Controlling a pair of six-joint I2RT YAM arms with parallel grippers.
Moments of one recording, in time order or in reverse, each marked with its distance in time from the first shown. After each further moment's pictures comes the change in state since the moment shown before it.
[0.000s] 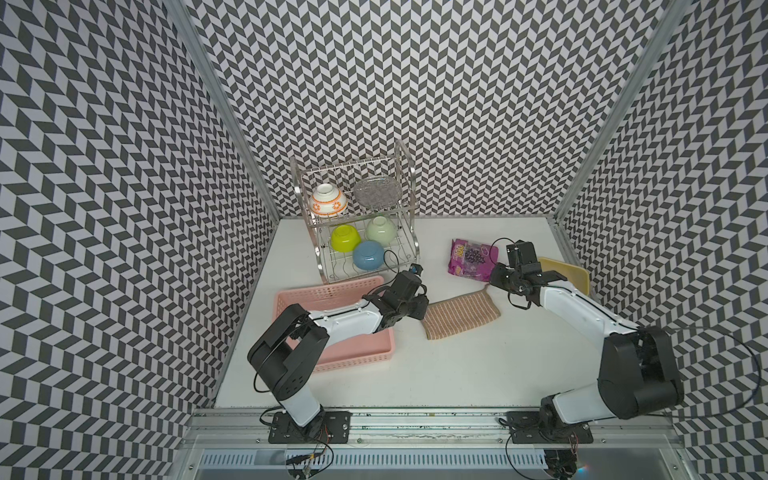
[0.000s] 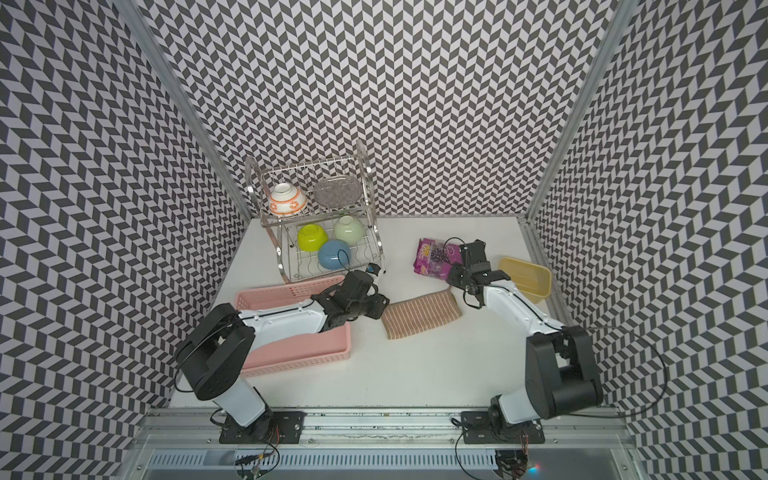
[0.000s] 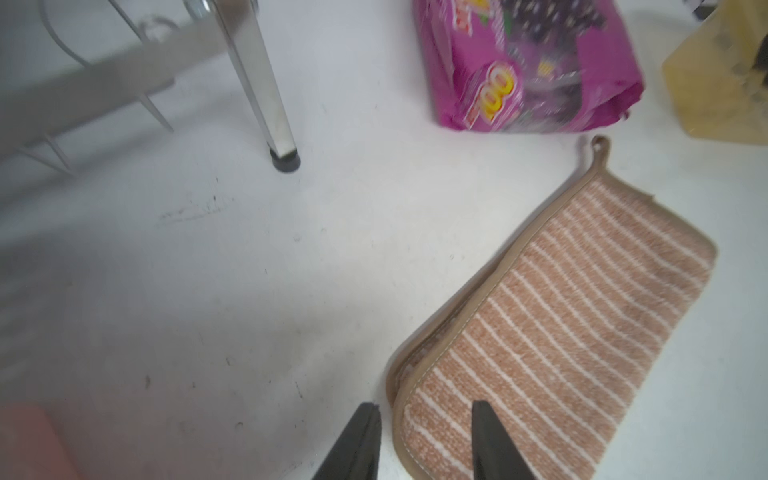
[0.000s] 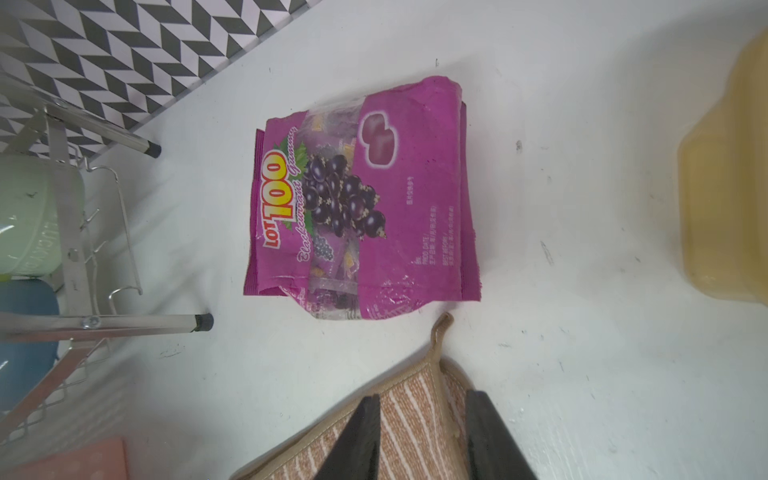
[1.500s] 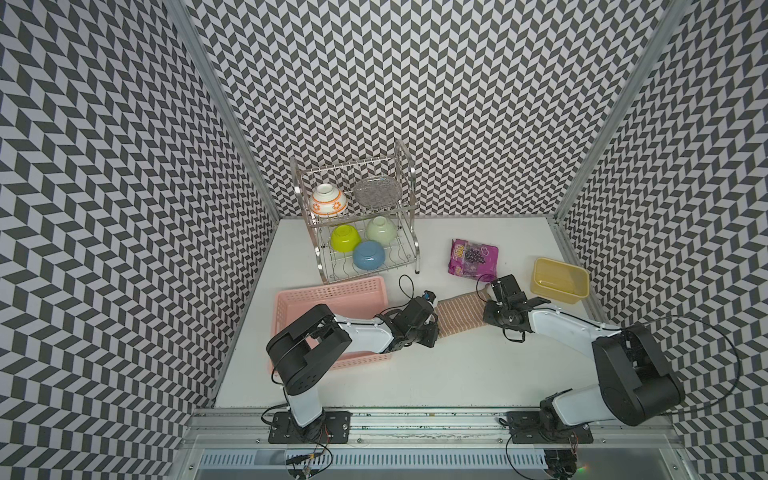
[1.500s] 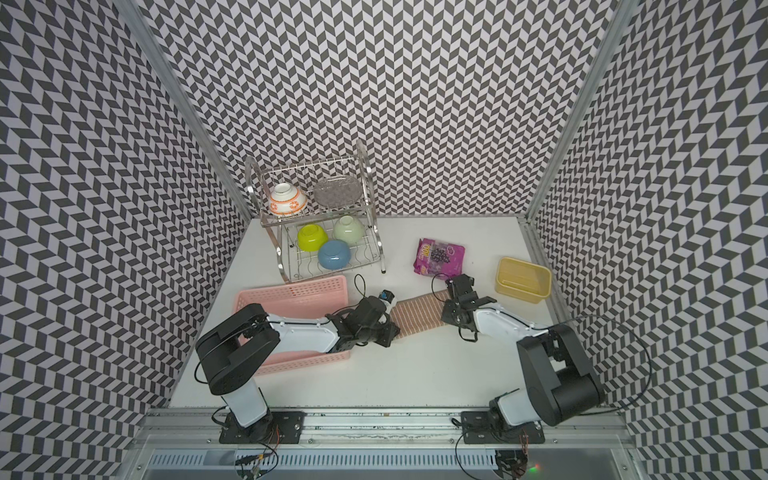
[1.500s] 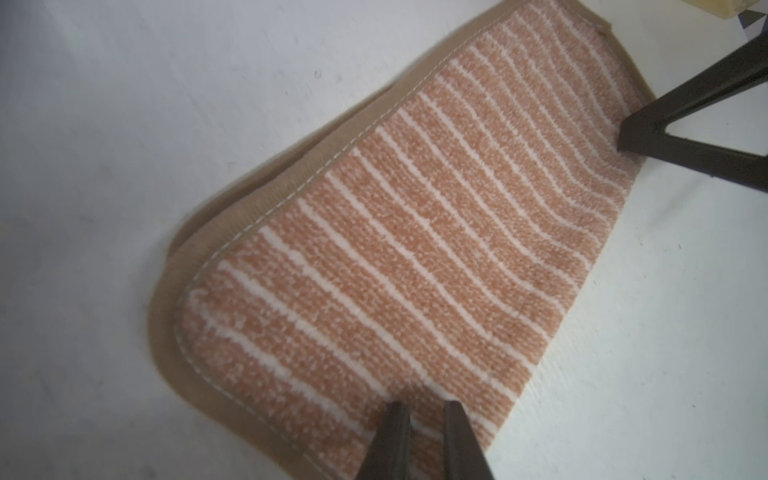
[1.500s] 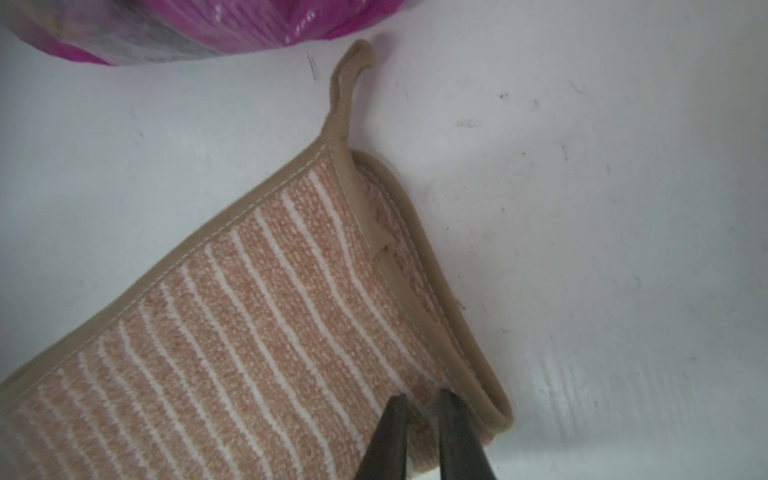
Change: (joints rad) left arm -0.134 0.124 -0.128 0.162 0.087 -0.113; right arm 0.106 0.015 -0.257 0.028 0.058 0.036
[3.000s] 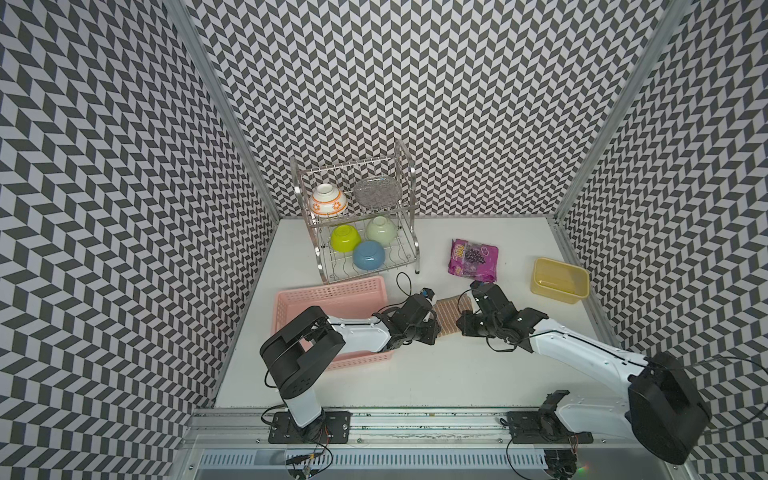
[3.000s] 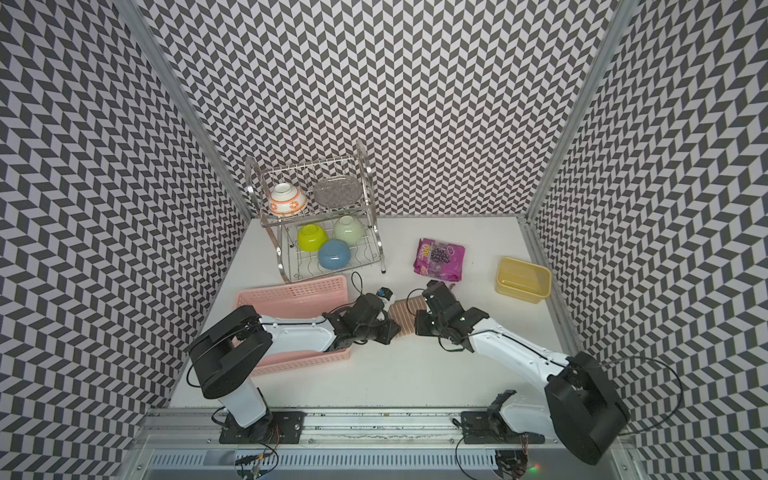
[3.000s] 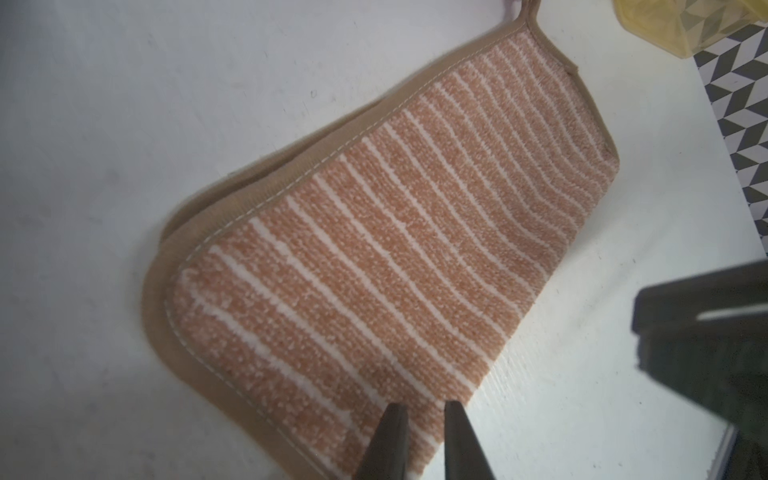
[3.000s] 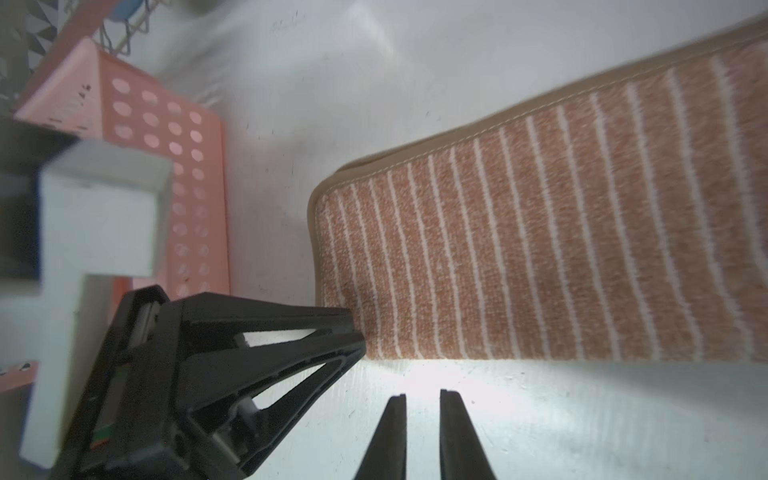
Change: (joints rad) left arm 0.001 -0.039 0.005 -0.016 0.054 -0.052; right arm 0.325 -0.163 0.006 -0.010 -0.211 0.048
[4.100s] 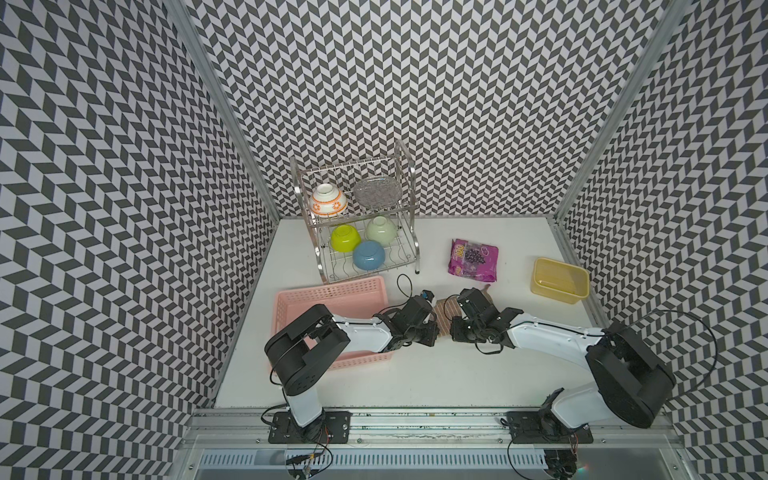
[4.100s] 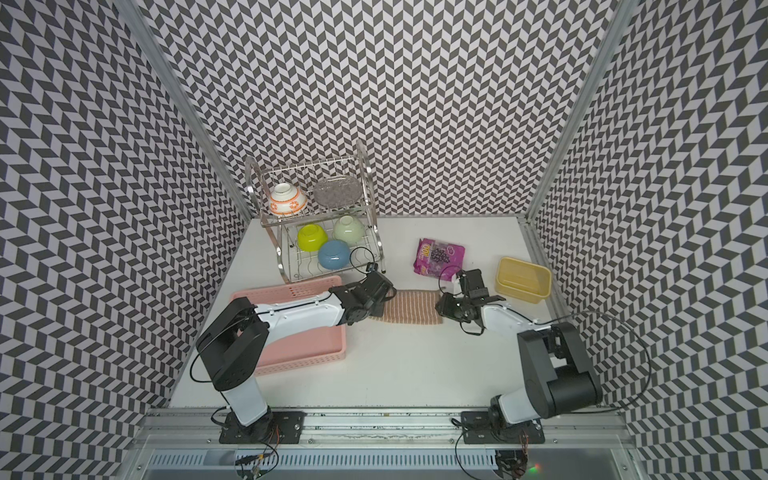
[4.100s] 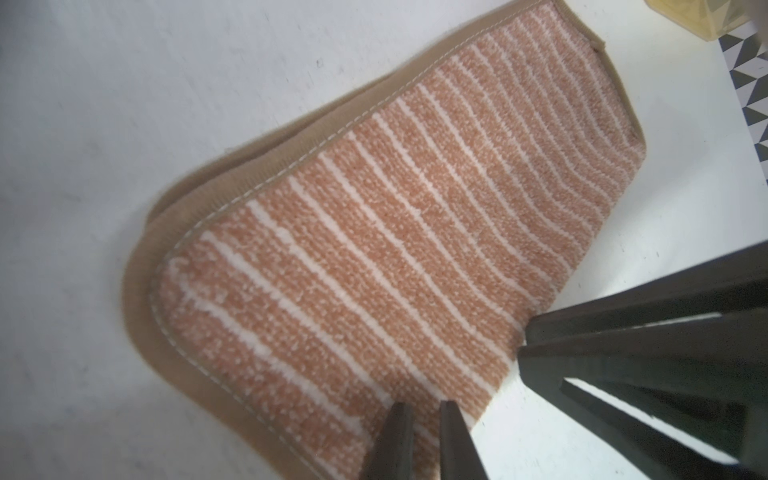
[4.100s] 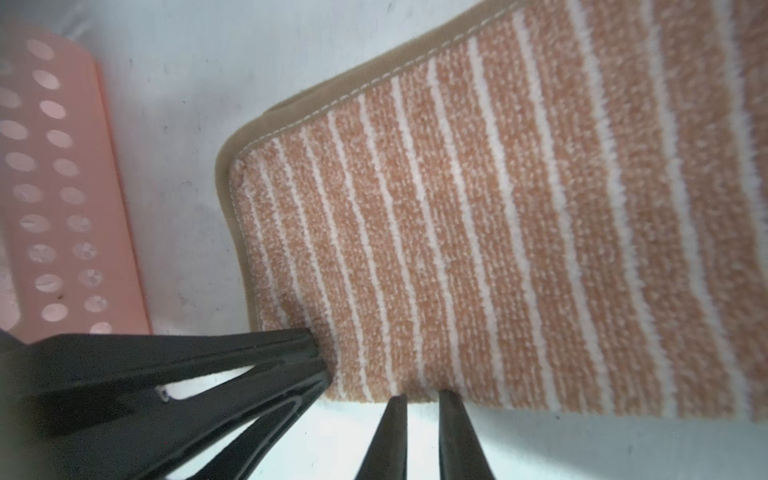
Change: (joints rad) left arm 0.000 0.030 -0.006 0.014 0.000 0.000; right arm 0.031 0.184 0.006 0.080 0.017 0.057
